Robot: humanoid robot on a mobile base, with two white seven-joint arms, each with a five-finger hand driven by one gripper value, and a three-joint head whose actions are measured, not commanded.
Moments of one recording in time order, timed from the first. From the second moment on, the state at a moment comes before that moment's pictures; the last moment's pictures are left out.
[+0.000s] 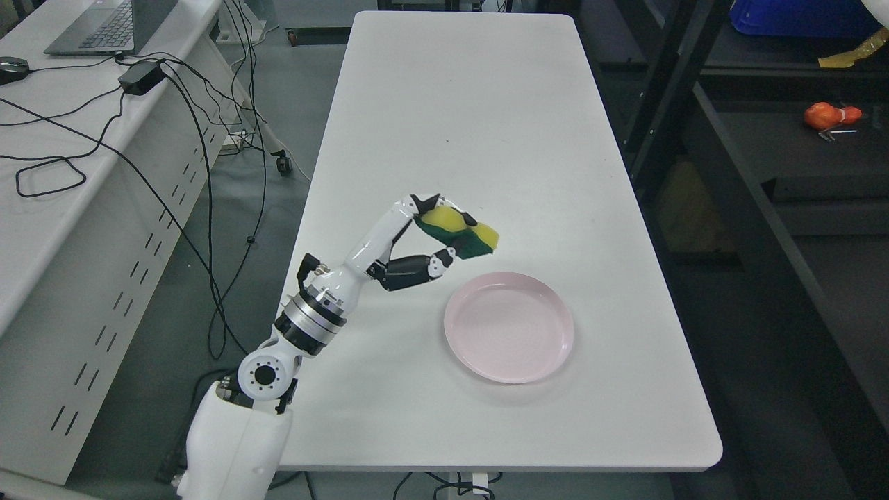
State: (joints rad) left arm -0.43 0.01 -0.18 -1.44 -0.04 -0.46 -0.30; right arm -0.07 0.00 -0.21 0.00 -0.11 0.08 -0.04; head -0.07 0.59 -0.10
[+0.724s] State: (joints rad) left arm -0.26 0.00 -0.04 -1.53 0.33 -0.28 -0.18; right arm -0.07 0.00 -0.21 0.00 -0.11 0.08 -0.04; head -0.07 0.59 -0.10
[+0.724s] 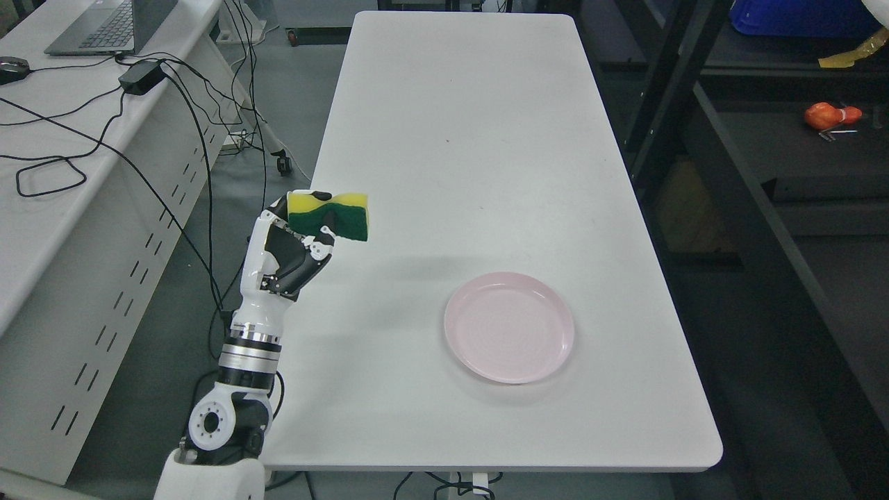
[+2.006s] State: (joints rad) left arm -0.25 0.00 0.07 -1.67 0.37 -0.10 -0.15; right arm -0.07 0.00 -0.21 0.00 -0.11 0.08 -0.04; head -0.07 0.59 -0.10
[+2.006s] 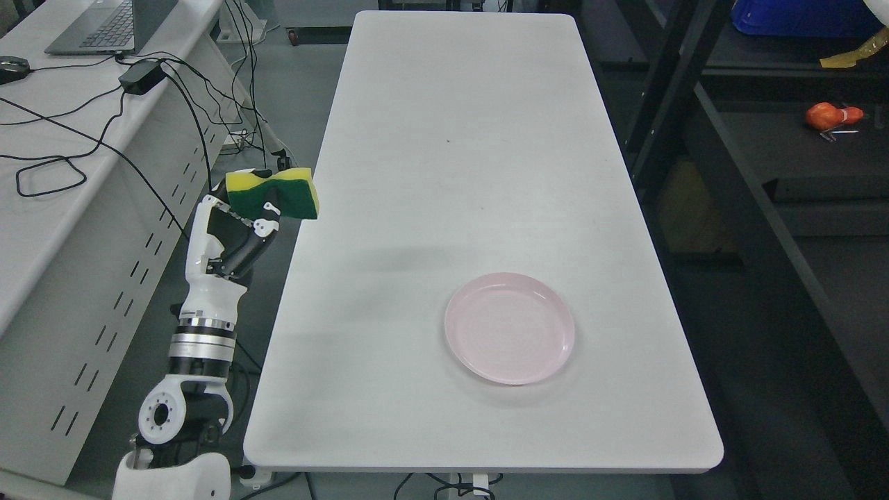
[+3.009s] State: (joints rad) left arm -0.25 0.00 0.08 -1.68 0.37 -0.10 -0.15; right arm -0.07 0.00 -0.21 0.00 -0.11 0.08 -0.04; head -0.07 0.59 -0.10
